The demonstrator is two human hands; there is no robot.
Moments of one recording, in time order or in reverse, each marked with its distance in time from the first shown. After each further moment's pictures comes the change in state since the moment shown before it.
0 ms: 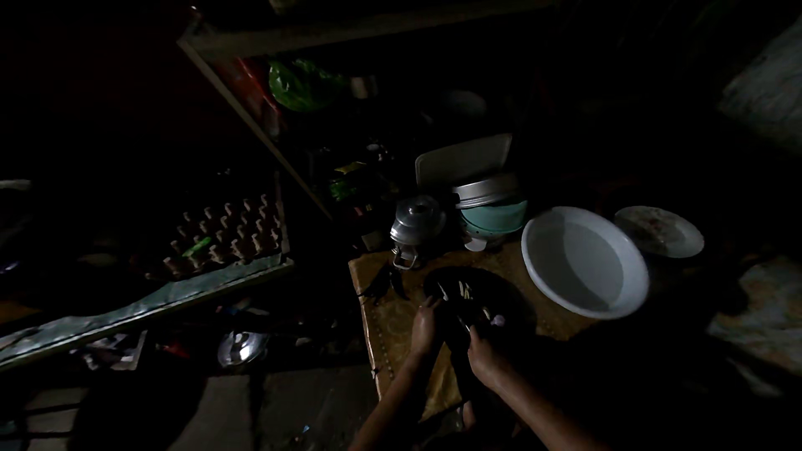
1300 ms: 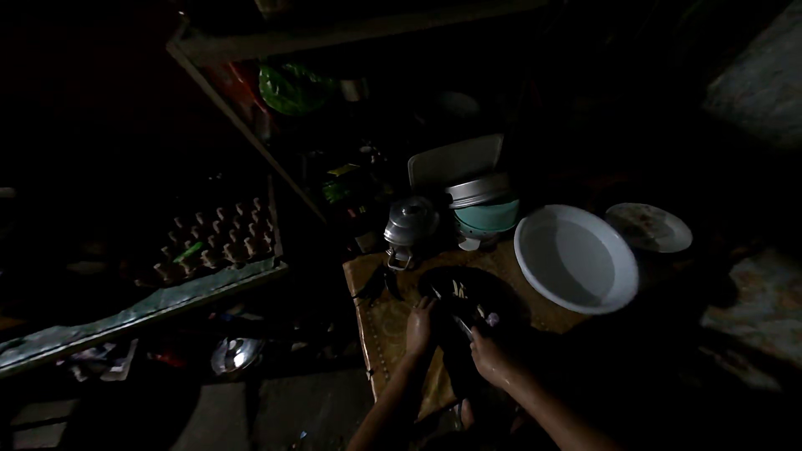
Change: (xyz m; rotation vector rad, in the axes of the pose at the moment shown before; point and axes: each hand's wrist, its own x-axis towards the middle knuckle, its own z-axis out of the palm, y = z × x) left_hand -0.001 0.003 0.001 0.096 0.026 0.031; right_hand -0.005 0.018 -0.009 0.023 -0.042 -0.041
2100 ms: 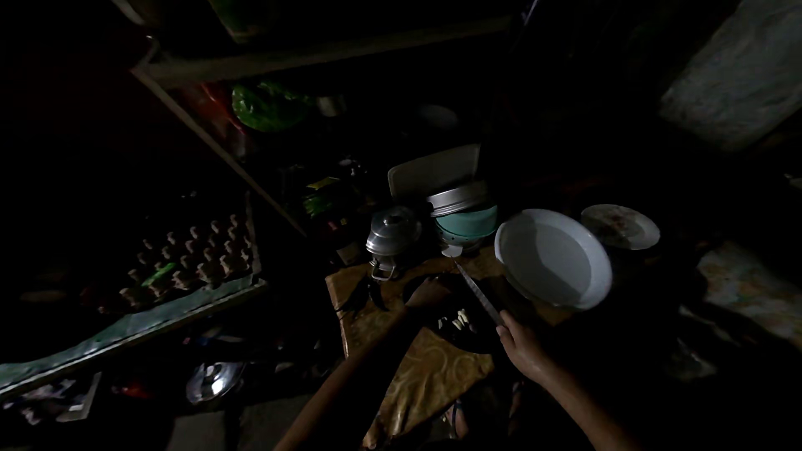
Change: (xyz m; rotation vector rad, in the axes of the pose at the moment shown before) left_hand 0.070 0.073 -0.045 0.415 -0.561 0.538; right_hand -0.062 0.046 -0.061 0.262 0.186 -0.005
